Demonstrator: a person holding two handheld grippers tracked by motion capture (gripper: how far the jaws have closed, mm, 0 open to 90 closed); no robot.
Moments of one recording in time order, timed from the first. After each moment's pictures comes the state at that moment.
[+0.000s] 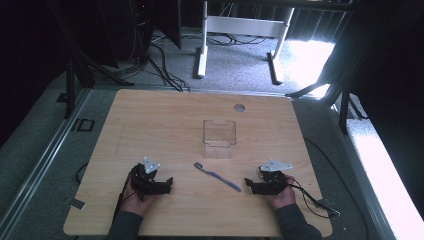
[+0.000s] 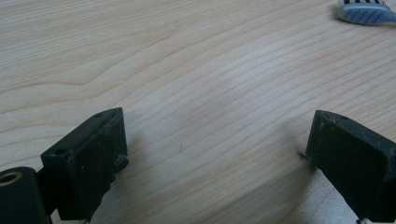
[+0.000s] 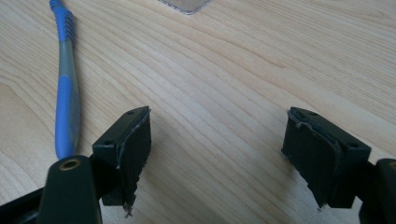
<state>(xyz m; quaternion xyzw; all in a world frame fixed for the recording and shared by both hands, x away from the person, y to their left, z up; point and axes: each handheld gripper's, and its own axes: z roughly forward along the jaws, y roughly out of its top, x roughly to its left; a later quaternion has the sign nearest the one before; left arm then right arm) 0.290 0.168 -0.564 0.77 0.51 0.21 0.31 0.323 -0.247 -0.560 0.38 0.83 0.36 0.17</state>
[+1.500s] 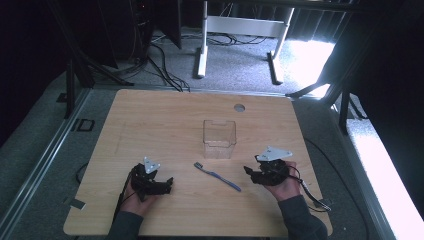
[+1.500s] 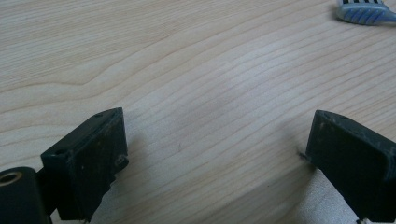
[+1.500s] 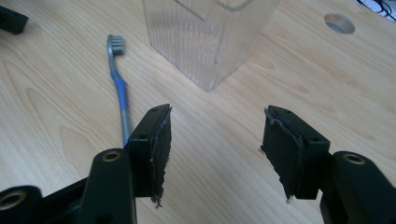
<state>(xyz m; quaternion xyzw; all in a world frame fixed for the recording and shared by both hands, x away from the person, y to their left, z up) 0.290 0.168 -0.564 0.77 0.51 0.21 0.31 0.315 -0.219 -0.473 0.32 0.86 0.34 0.21</state>
